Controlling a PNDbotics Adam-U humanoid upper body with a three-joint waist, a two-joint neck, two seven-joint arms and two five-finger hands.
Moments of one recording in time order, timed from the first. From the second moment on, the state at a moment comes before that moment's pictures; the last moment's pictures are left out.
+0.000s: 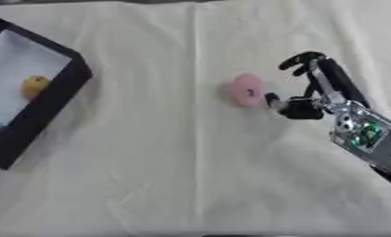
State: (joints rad) left arm -0.70 0.82 -0.27 -1.93 -0.21 0.42 0.04; right arm -0.24 -0.88 0.38 -1.99 0.04 0.60 -0.40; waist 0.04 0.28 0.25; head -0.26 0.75
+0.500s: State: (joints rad) left arm -0.71 0.83 -0.28 -1.94 -0.22 0.42 0.03; right arm -0.25 -0.89 0.38 -1.99 0.03 0.53 -0.35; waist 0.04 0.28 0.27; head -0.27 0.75
